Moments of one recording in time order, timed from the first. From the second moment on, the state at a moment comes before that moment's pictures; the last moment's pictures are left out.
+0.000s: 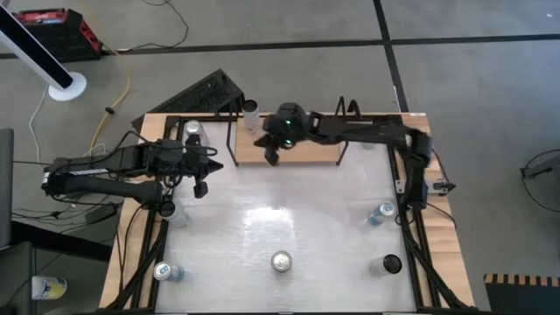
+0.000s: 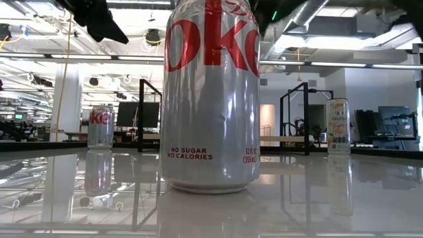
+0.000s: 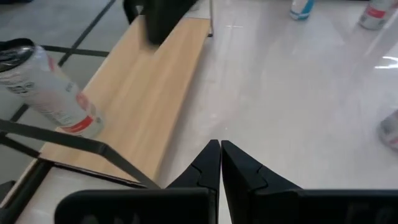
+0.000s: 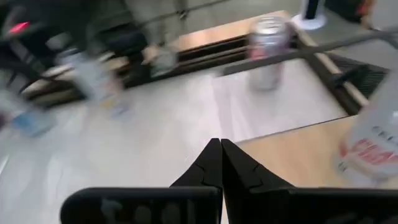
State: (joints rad) left arm 0.10 0.74 0.81 -0.57 -0.19 -0.01; right arm -0.28 1.87 1.57 -0.18 -0.23 0.09
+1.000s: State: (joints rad) left arm -0.10 0.74 0.81 -0.53 -0.07 -0.01; right arm 1.08 1.54 1.57 -1.30 0.35 1.92
